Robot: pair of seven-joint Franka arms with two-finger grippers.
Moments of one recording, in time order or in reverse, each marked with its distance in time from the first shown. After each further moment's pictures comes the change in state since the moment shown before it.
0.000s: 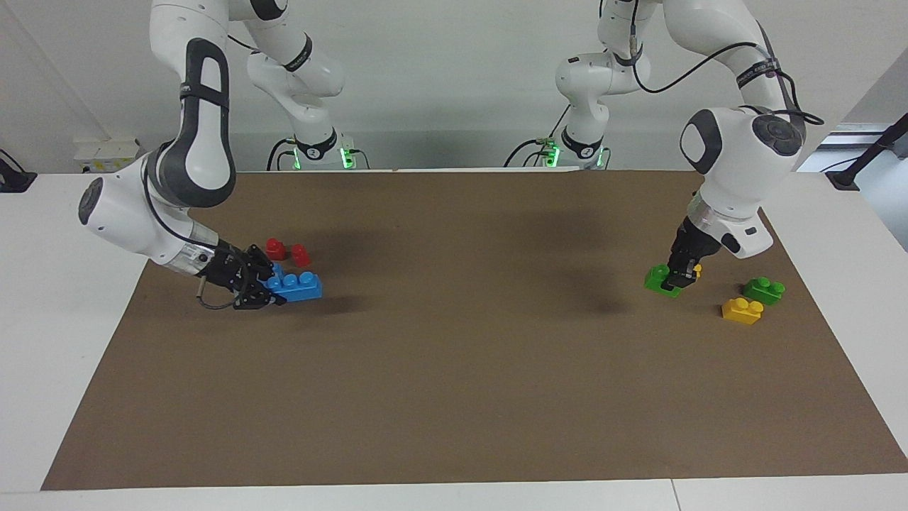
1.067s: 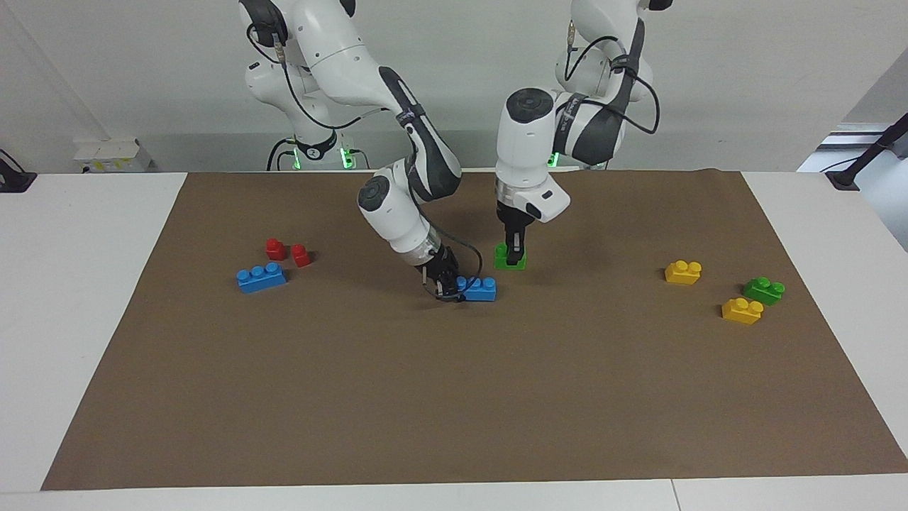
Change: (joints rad) left arm -0.533 -0.021 -0.014 0.019 0.150 -0.056 -0.915; right arm 0.711 0.144 0.023 -0.095 0.151 0.691 0.560
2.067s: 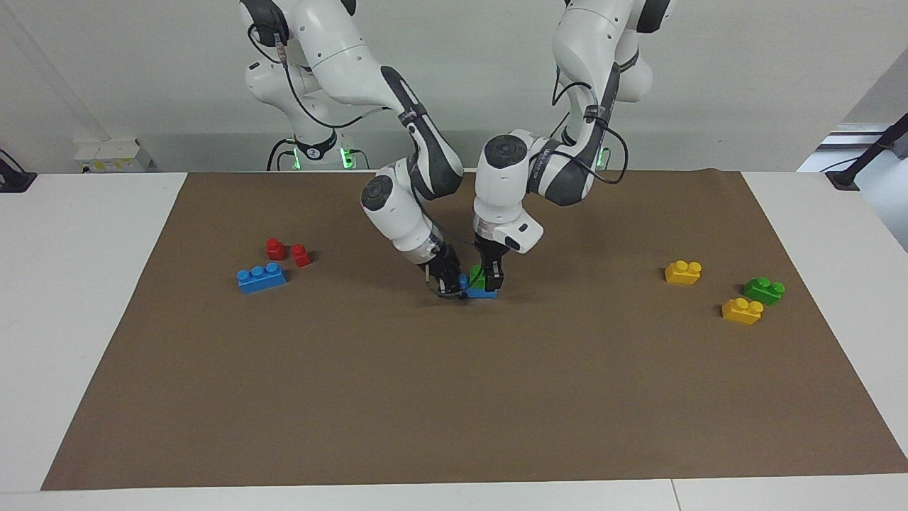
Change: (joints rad) left arm -0.069 0.184 -0.015 -0.013 -0.005 0.211 -0.228; right arm 0.017 -0.001 0.004 -0.021 0.000 0.010 0.001
